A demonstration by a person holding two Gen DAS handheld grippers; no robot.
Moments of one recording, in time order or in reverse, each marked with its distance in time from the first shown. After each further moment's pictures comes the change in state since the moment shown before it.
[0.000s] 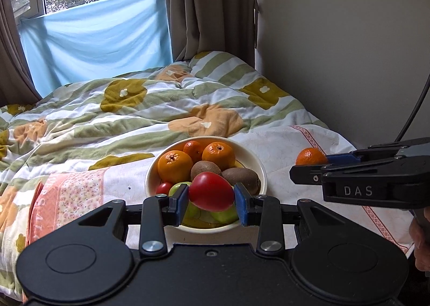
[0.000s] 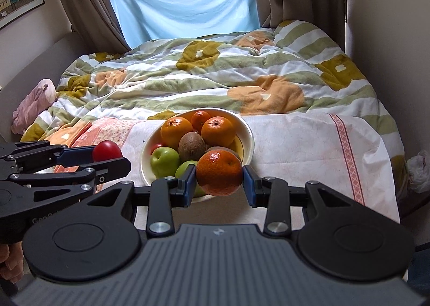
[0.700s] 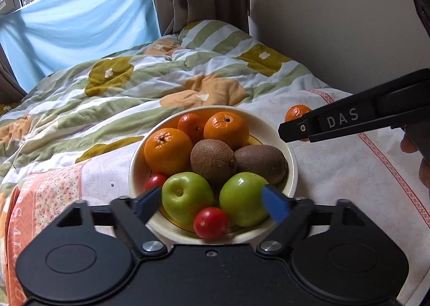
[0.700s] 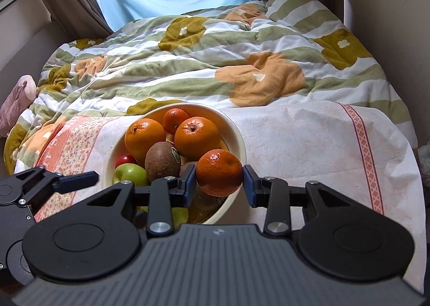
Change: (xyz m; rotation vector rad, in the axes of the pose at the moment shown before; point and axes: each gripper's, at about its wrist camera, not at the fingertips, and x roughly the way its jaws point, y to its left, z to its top) left arm 0.084 0.008 -0.009 0.080 0.093 -0.008; right arm 0.099 -0.021 0.032 0.043 0.120 -0.022
